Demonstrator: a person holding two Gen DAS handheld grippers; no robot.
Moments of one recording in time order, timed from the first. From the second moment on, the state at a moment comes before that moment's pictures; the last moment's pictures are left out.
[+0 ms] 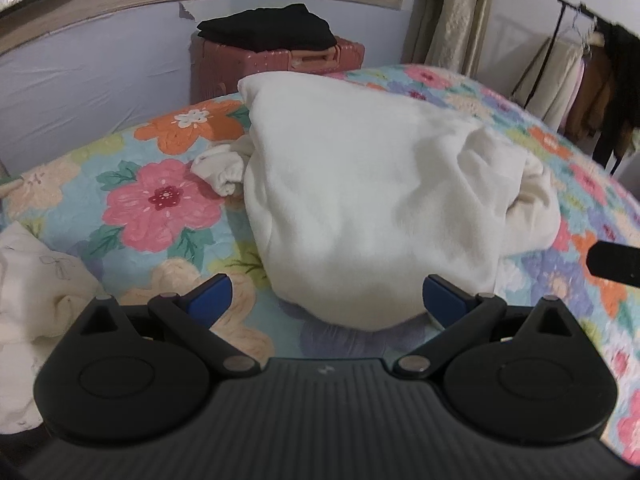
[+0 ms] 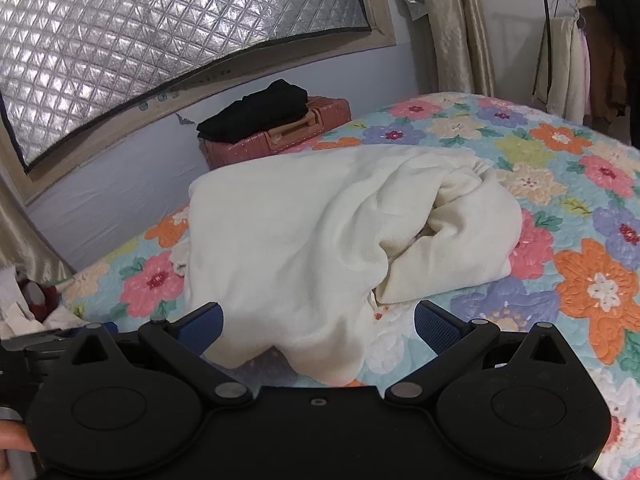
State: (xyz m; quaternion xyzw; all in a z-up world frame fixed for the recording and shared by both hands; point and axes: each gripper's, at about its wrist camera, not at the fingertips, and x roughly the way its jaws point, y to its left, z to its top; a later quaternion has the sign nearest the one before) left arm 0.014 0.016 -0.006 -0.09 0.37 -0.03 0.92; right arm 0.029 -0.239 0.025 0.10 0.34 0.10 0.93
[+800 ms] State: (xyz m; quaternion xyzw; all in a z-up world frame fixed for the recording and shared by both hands) left arm 0.165 0.069 -0.074 -0.16 0.35 0.01 0.92; right arm 0.217 -0.420 -0.095 0.33 0.35 -0.01 0.88
